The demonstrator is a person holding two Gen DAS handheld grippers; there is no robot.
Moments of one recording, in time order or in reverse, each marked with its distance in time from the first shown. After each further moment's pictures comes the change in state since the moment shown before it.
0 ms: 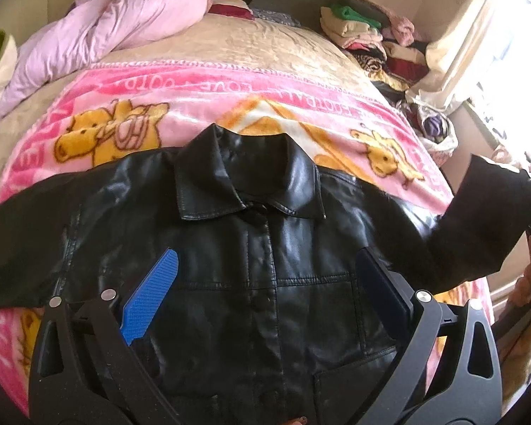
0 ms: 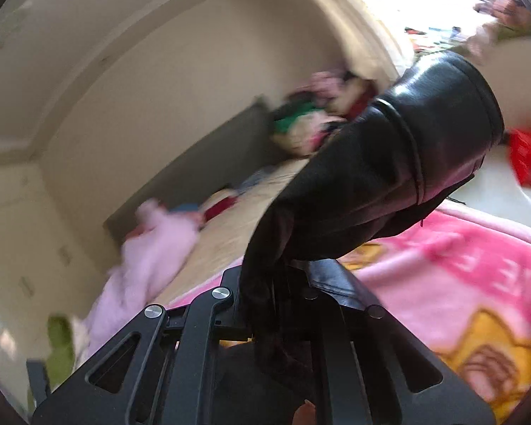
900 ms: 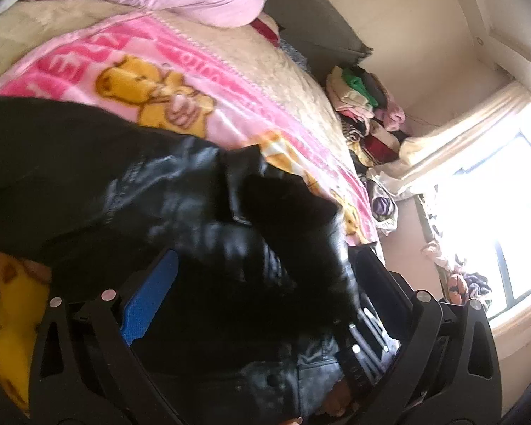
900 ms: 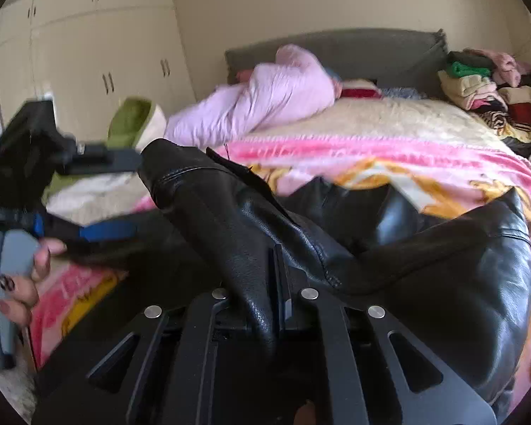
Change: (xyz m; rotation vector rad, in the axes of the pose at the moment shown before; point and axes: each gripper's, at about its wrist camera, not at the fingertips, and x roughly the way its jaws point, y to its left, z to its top) left arm -0.039 0.138 -0.029 -0.392 -0.104 -0.319; right arm 0.069 0.203 -0.229 -0.526 0.511 0.298
